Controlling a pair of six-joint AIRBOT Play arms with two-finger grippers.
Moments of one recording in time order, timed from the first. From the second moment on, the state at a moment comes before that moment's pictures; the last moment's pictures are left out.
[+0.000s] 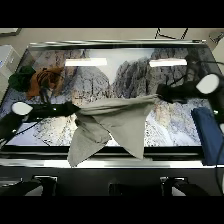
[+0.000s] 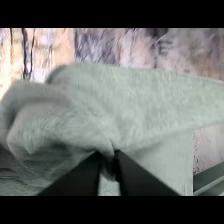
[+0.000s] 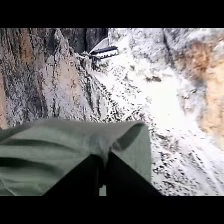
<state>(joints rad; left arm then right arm) -0.12 -1.20 0.87 0.68 -0.85 -1.33 0.05 -1.23 1.26 -1.25 1.13 1.79</state>
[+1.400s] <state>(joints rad) 0.17 -1.24 0.41 0.80 -1.22 -1.22 0.11 -1.19 0.56 -0.93 1.17 1.55</state>
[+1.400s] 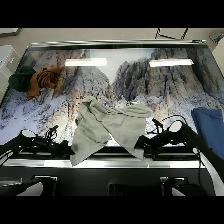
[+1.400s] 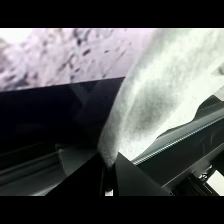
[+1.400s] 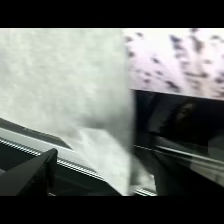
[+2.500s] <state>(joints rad) 0.50 -0.70 1.78 0.68 -0.87 -1.38 0.19 -0.90 1.94 -1.66 1.16 1.78</state>
